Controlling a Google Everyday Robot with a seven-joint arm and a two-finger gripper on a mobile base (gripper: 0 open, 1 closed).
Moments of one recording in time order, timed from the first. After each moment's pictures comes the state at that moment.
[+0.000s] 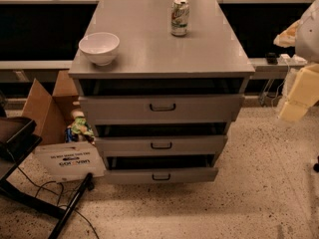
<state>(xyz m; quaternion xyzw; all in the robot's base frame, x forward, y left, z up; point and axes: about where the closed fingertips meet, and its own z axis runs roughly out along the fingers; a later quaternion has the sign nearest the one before) 0.438 -0.217 0.976 -0.60 0.78 -0.03 0.16</state>
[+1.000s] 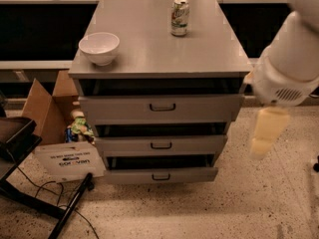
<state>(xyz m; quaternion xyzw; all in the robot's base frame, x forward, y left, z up) 0.429 -0.189 0.894 -0.63 0.77 -0.03 0.08</state>
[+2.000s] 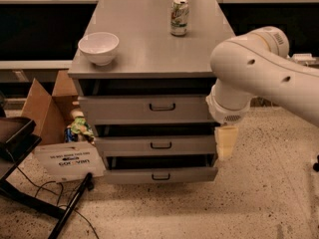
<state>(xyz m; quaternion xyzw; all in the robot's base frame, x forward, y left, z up) 0.506 -0.163 0.760 -0.72 0.69 -0.07 0.06</state>
